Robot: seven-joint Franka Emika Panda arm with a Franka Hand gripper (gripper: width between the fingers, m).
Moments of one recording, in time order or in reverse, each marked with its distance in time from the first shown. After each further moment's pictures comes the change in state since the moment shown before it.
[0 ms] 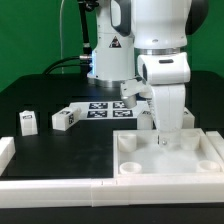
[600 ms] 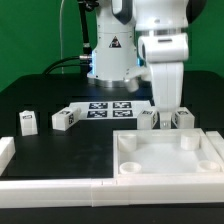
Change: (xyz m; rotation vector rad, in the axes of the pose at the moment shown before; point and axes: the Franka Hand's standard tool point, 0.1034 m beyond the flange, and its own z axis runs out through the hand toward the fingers) arm 0.007 -0.010 -0.029 -0.067 0.012 0.075
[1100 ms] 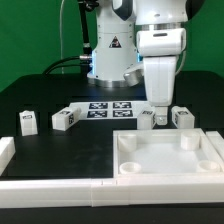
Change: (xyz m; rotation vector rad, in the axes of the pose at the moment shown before) arm 0.001 -0.006 -0.004 0.000 0.002 0.266
